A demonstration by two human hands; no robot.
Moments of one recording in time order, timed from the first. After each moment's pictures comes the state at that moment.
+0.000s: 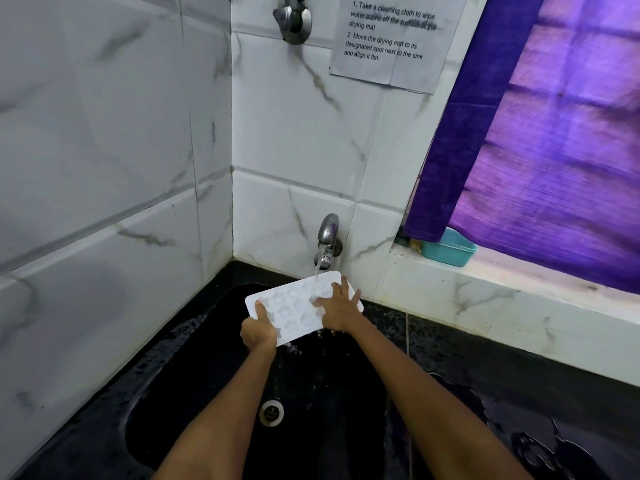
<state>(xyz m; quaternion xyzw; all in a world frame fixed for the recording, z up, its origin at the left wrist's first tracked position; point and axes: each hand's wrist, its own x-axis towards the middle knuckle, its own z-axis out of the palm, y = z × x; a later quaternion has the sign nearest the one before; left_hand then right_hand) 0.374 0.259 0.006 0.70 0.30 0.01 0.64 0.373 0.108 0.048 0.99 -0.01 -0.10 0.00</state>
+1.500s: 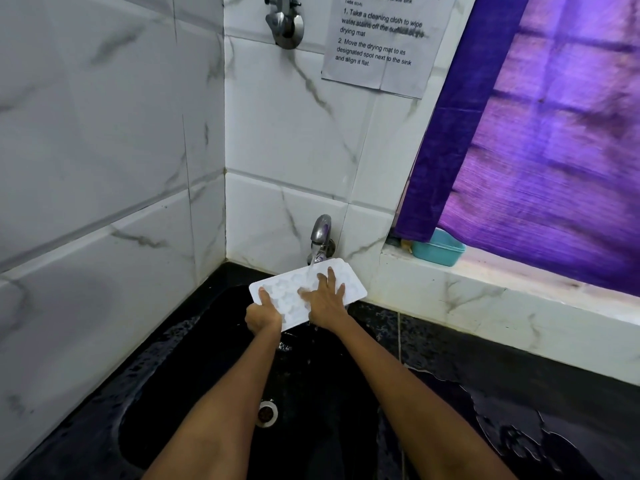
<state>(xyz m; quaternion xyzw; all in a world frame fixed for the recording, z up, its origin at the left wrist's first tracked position) 0.385 0.243 0.025 0.70 0.29 0.01 0.65 0.367 0.128 0.057 1.00 0.01 -0.03 -0.01</state>
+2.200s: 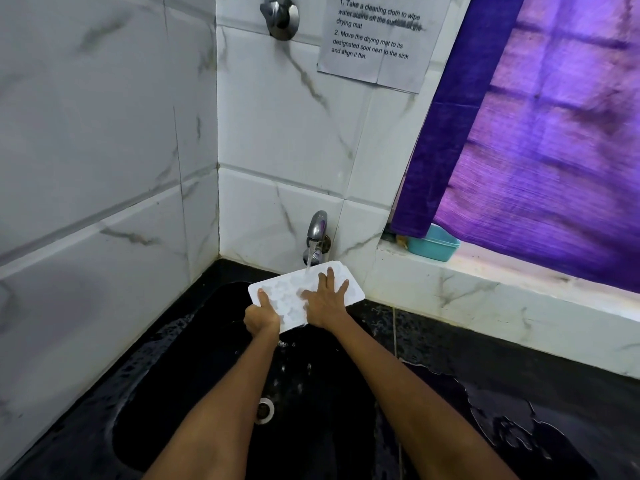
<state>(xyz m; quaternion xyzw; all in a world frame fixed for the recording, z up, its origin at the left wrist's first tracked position) 0.386 0.242 0.015 0.72 0.27 -0.01 0.63 0.366 0.127 0.050 1.00 -0.03 -0.04 0.03</state>
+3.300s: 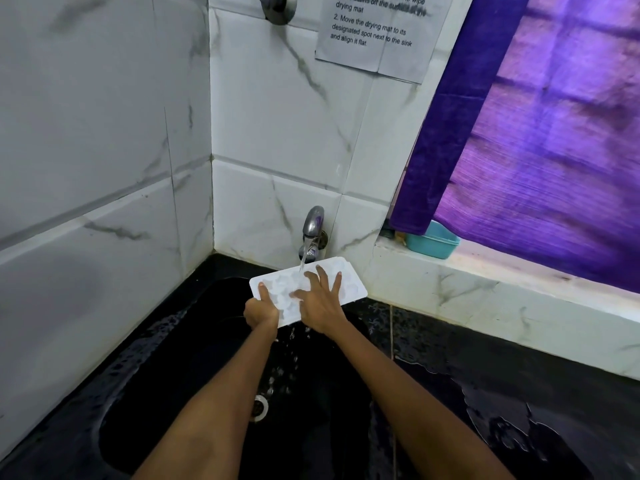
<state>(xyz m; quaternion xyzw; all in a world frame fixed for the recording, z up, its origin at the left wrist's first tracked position) 0.398 0.227 0.011 0.72 0.26 -0.02 0.64 0.361 0.116 0.041 1.00 0.05 0.06 -0.01</state>
